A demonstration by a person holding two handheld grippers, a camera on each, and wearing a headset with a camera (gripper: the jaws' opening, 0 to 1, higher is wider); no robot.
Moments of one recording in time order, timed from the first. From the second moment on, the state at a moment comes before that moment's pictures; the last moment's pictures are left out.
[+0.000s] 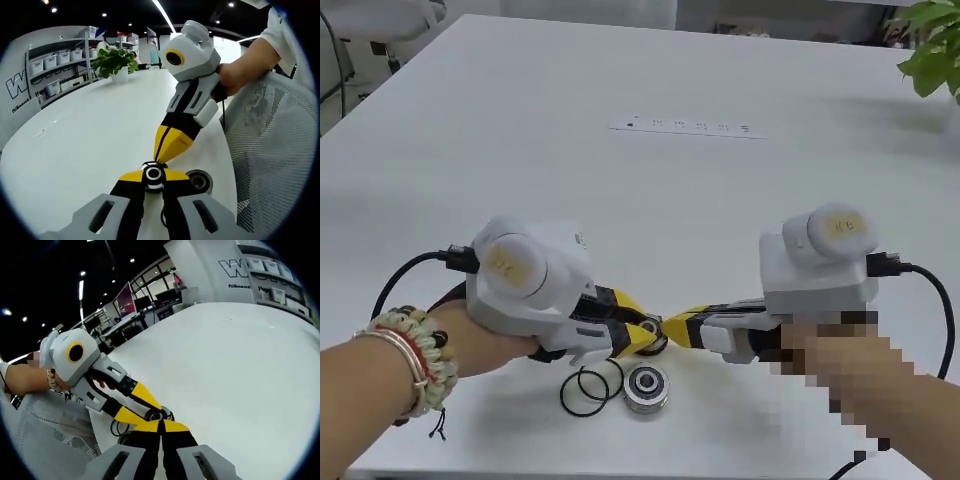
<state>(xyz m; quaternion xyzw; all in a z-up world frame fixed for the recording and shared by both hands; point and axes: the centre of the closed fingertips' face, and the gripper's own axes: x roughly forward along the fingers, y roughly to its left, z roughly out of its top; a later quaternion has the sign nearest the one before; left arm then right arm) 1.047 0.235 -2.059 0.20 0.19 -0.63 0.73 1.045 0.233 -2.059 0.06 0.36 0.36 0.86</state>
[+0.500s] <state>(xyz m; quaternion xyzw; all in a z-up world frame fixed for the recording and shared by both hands) 1.046 0.235 -2.059 0.20 0.19 -0.63 0.73 1.044 0.233 -2.058 0.03 0.35 0.37 0.86</state>
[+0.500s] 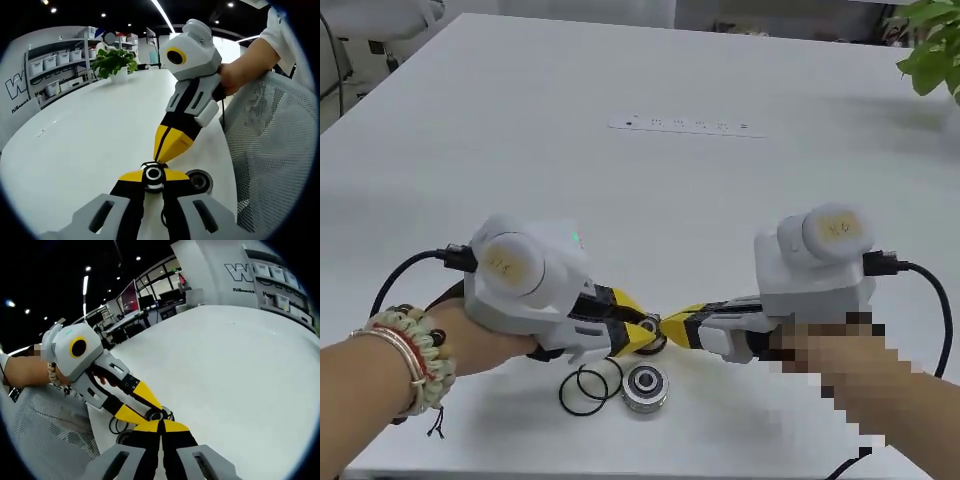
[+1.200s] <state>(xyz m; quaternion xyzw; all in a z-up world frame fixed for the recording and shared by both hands) 1.047 0.235 -2.059 0.20 0.19 -0.63 0.73 1.044 0.236 -2.057 0.04 0.35 0.37 0.86</state>
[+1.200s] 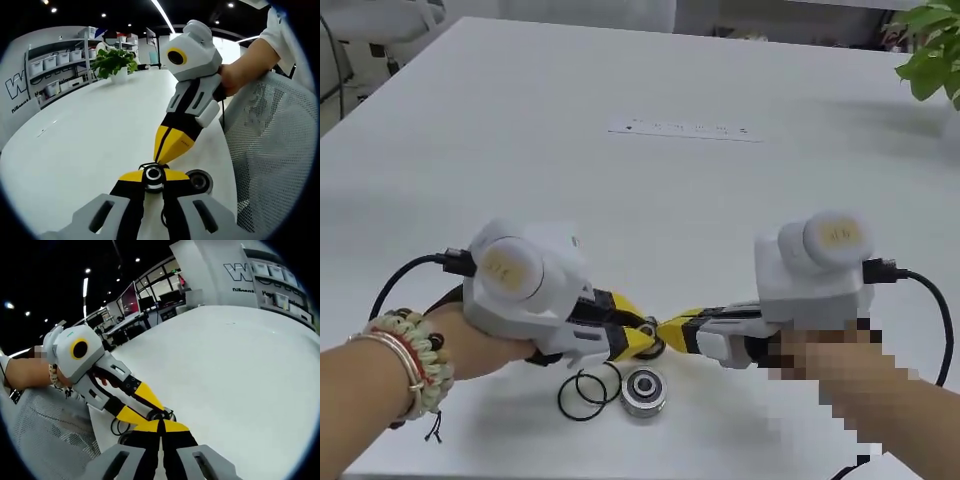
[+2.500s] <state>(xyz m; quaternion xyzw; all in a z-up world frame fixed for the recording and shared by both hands) 1.047 0.235 -2.059 0.20 0.19 -0.63 0.73 1.044 0.238 -2.055 0.03 0.34 0.38 0.86</state>
